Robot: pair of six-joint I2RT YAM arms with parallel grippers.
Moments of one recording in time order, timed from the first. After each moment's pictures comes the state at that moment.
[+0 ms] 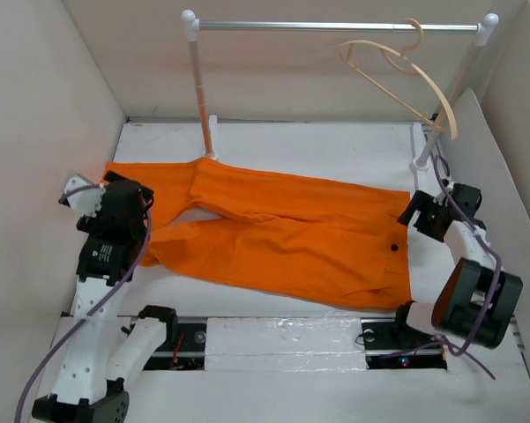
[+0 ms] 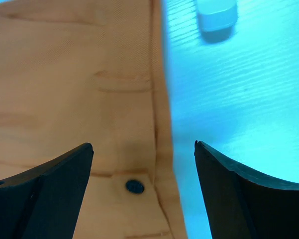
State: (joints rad) left arm -0.14 0.74 1.01 -0.87 -0.71 -0.95; right arm -0.40 1.25 0.73 -0.36 -0.29 0.11
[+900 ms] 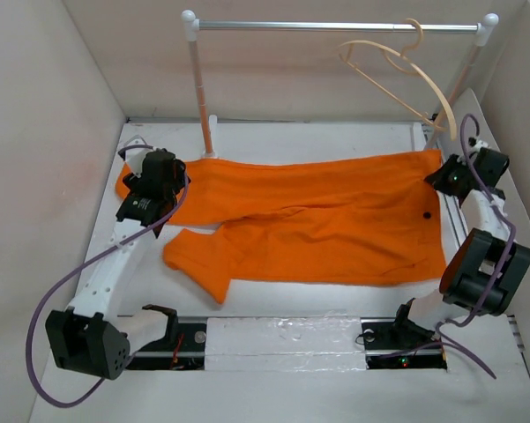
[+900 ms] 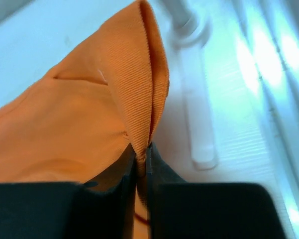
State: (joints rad) left arm -0.22 1.09 1.01 -0.49 -0.54 -0.66; right arm -0.48 1.49 1.02 -0.19 -0.44 0.20
